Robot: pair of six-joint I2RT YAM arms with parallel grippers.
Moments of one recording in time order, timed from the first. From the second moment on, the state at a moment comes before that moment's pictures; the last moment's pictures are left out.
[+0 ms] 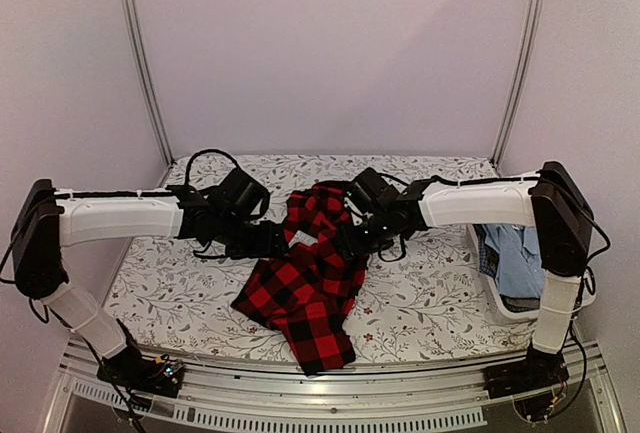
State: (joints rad) left arm -0.81 1.53 1.02 -0.46 -0.06 -0.70; right arm 0.88 1.93 1.39 -0.46 0.07 0.46
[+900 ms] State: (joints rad) left arm -0.78 1.38 0.90 -0.46 0.46 -0.51; right arm 0.81 1.88 1.34 -0.45 0.05 0.53
